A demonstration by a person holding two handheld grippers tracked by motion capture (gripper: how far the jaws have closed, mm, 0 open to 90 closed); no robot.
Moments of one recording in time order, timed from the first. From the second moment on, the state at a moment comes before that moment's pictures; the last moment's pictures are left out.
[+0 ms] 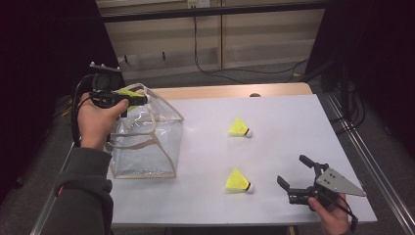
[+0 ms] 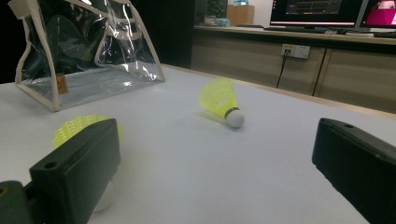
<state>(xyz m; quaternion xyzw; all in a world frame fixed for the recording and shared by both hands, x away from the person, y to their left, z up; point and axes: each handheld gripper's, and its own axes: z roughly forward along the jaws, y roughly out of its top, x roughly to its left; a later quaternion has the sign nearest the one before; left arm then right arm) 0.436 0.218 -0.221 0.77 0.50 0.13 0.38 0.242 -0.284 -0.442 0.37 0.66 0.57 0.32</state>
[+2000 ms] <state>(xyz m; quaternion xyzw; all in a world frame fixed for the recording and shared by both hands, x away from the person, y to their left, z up) 0.455 0.234 -0.244 0.74 0.55 0.14 0.36 0.243 -0.284 -0.442 0.36 0.66 0.58 0.32</state>
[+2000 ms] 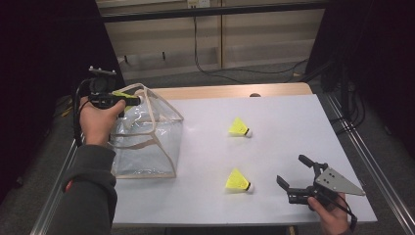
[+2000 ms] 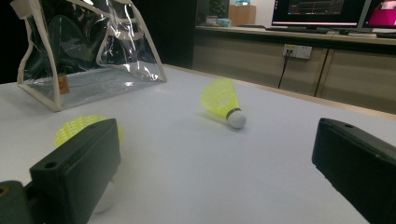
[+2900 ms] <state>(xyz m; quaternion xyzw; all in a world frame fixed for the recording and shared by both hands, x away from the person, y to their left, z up) 0.464 0.234 -0.250 0.74 0.56 0.15 0.35 0.243 -0.284 -0.441 0.36 0.66 0.58 0.32</state>
